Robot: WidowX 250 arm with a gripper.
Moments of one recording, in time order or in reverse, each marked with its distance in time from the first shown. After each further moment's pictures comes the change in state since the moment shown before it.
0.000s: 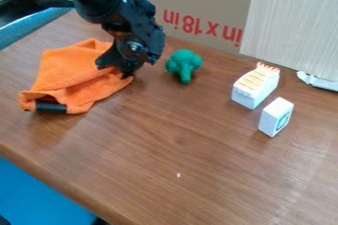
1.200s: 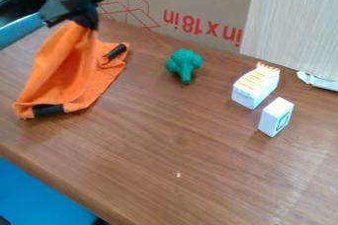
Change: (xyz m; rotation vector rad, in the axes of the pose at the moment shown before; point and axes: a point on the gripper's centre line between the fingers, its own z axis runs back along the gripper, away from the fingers) arm 0.075 0.046 0.059 -0.171 0.017 0.172
